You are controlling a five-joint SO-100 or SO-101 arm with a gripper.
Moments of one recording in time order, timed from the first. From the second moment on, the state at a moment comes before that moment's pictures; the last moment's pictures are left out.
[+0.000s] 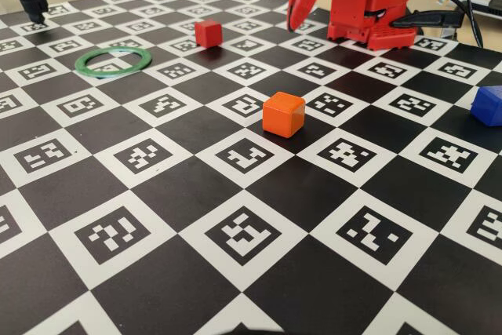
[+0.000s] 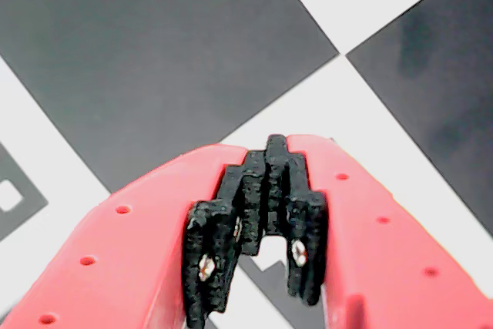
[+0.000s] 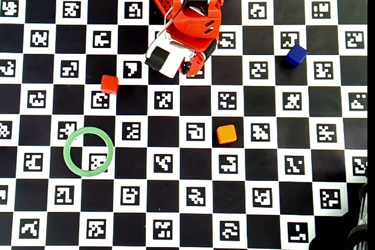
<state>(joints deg) 2.2 147.8 148.0 66.2 -49.5</state>
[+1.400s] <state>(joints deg) 40.4 103.7 87.6 98.3 -42.5</state>
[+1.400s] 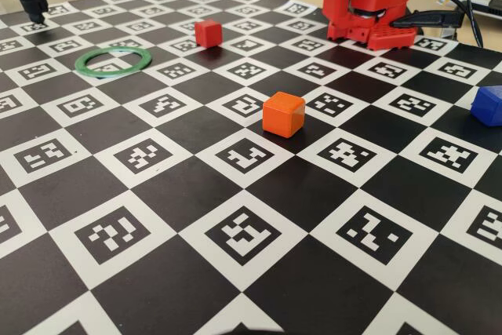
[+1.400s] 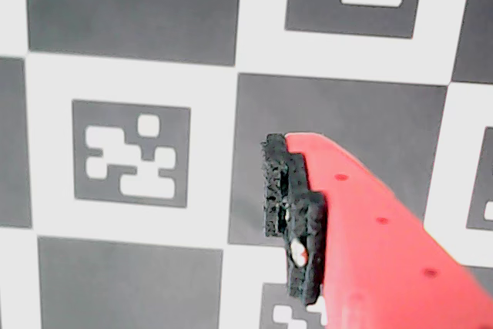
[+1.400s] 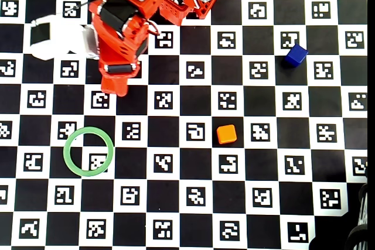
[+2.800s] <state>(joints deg) 47.0 91.9 120.0 57.7 -47.3</state>
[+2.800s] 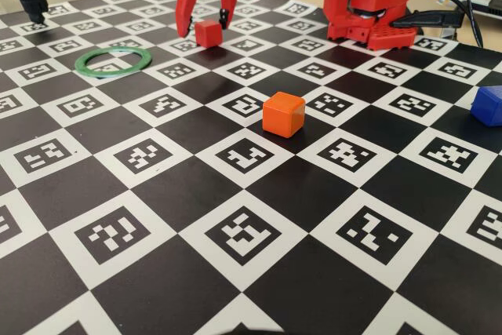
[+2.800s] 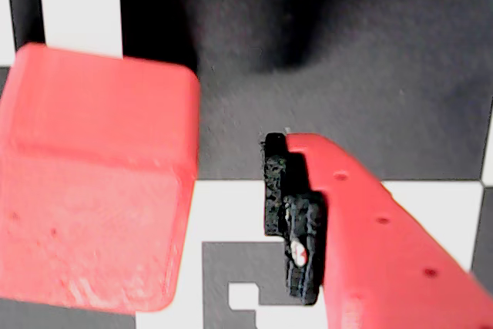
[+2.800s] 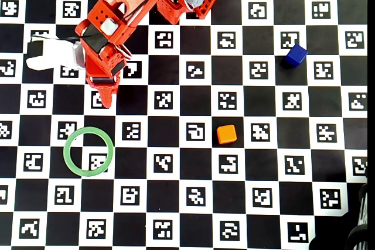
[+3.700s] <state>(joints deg) 46.1 89.9 120.0 57.0 -41.3</state>
